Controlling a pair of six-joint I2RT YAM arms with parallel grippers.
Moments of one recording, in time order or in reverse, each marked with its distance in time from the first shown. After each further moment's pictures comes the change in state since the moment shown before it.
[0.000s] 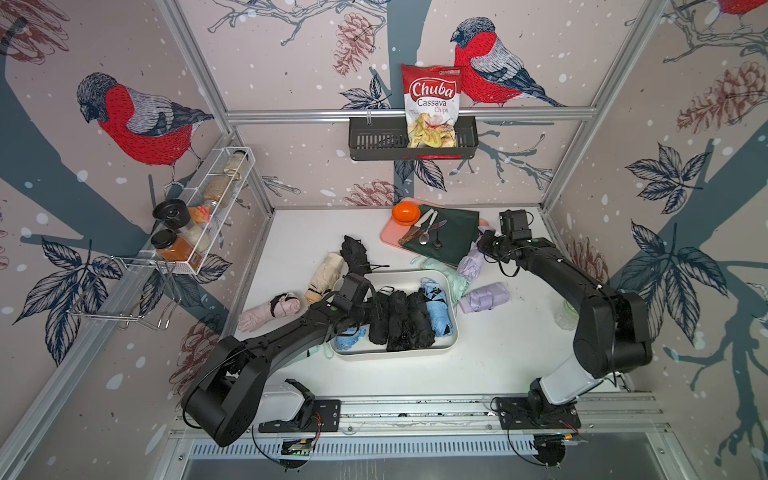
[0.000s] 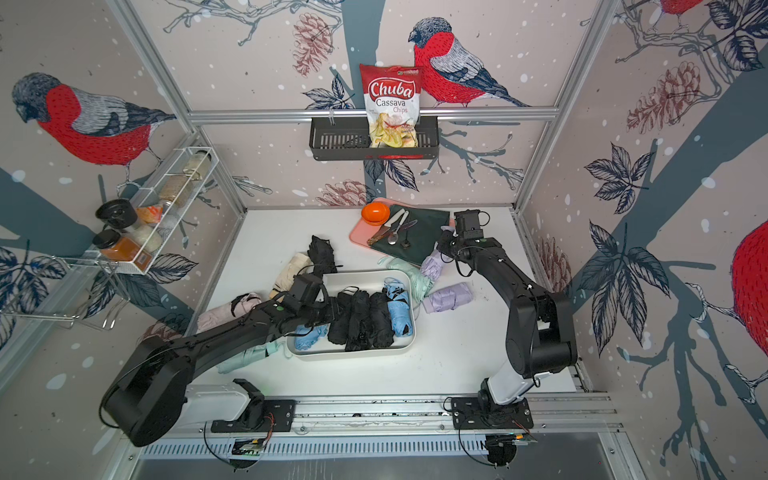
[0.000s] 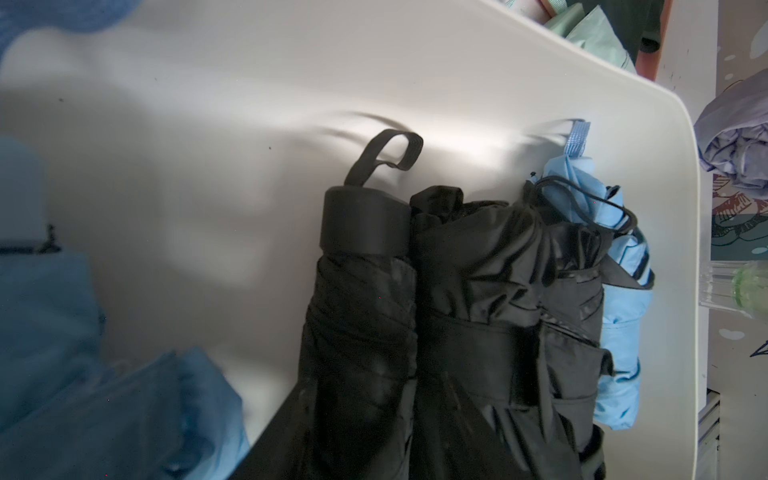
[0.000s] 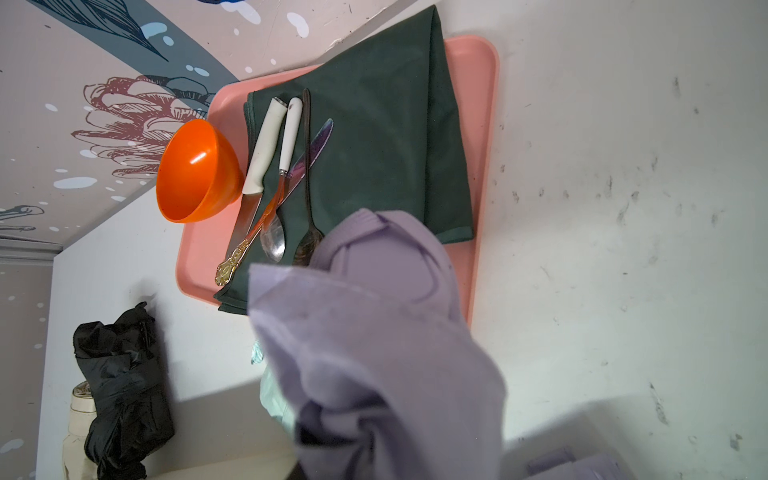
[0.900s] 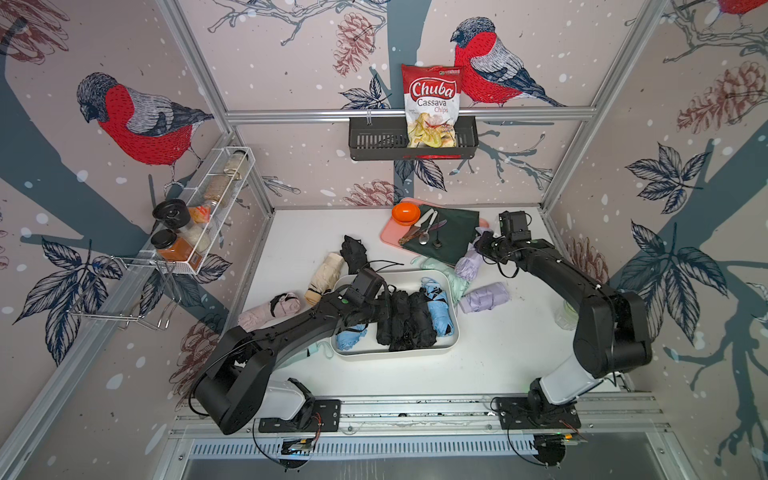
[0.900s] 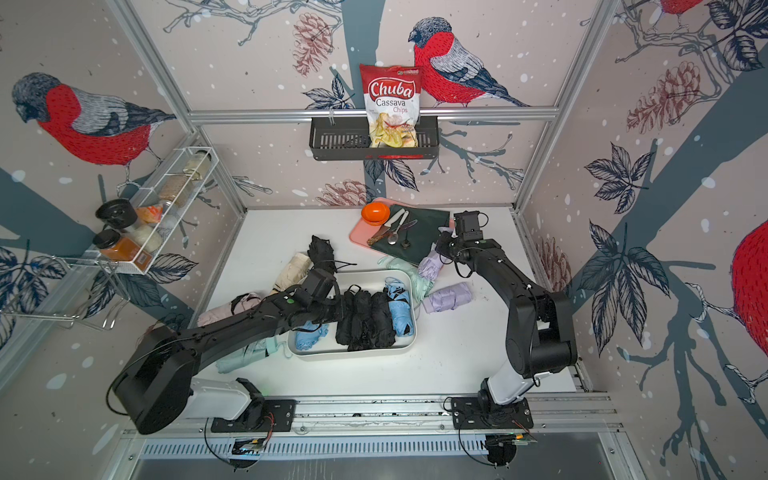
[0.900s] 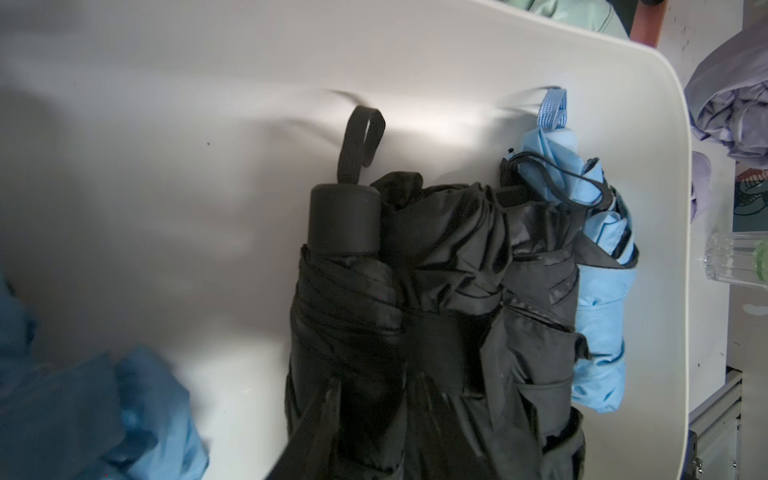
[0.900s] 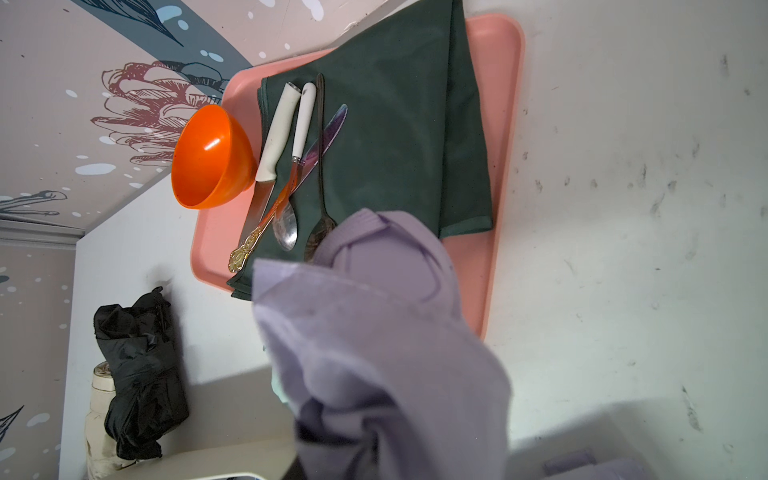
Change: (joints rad) left arm -0.084 0.063 0.123 -0.110 -0.036 -0.004; right arm 0.001 0.000 -0.018 0.021 -0.050 0.000
